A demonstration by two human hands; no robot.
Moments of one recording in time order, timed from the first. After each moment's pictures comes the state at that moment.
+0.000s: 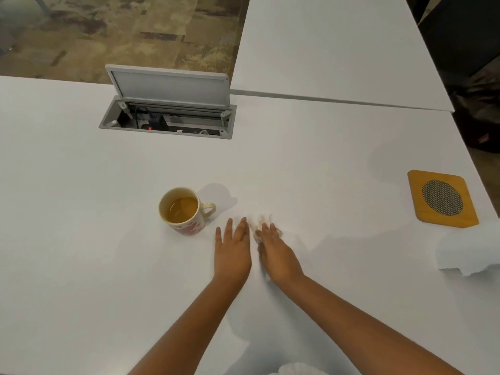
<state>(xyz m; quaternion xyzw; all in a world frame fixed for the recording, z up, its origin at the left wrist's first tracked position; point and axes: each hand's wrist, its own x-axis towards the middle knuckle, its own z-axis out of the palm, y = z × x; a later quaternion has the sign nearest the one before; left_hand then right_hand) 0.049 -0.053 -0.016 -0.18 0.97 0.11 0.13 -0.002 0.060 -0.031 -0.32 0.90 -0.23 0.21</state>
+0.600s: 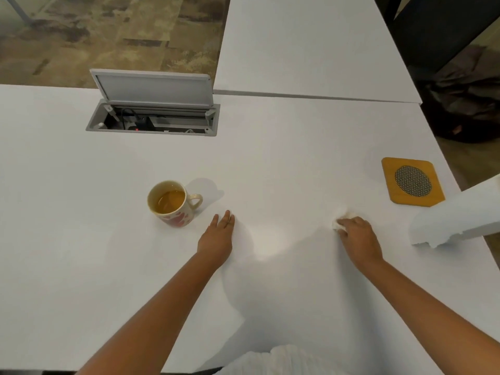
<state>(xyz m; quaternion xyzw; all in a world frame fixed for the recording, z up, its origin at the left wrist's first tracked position) 0.046 -0.071 -0.014 -0.13 0.95 0.16 0.23 -0.066 0.228 0.001 -0.09 0.98 -0.13 0.12</state>
